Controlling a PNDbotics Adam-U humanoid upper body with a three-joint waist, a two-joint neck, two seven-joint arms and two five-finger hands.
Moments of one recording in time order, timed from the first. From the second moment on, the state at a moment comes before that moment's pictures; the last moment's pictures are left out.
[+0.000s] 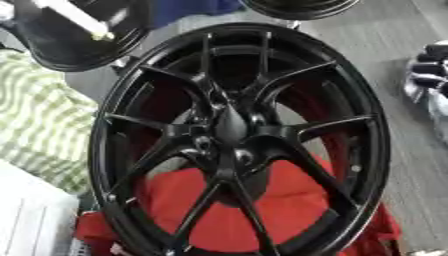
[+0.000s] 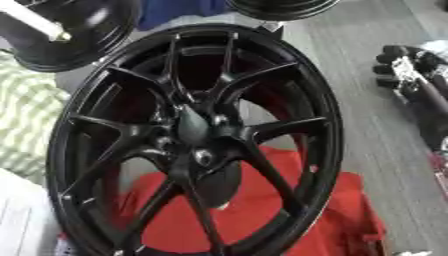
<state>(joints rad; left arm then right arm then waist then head) -0.82 1.03 -0.04 -1.48 0.02 -0.12 -0.56 -0.27 -0.58 -0.10 -1.83 -0.29 0.13 -0.17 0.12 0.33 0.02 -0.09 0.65</state>
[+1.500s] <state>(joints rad) -0.32 0.97 0.19 -1.47 0.13 -0.09 -0.16 -0.27 -0.58 -0.14 -1.83 -0.29 0.11 -0.22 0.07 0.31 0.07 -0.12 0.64</state>
